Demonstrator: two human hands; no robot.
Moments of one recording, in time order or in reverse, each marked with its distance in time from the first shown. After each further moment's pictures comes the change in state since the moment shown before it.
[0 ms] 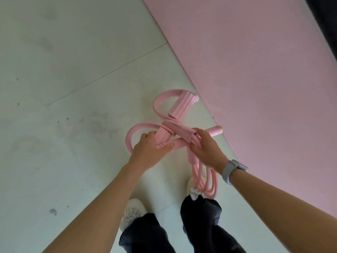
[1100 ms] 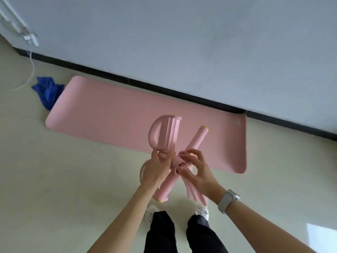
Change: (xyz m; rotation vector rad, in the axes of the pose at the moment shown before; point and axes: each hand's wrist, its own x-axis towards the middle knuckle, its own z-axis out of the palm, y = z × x) left_hand -0.567 0.302 -0.144 0.240 -0.205 0.530; right_hand -0.583 -0.271 -0.201 0.499 0.802 -0.012
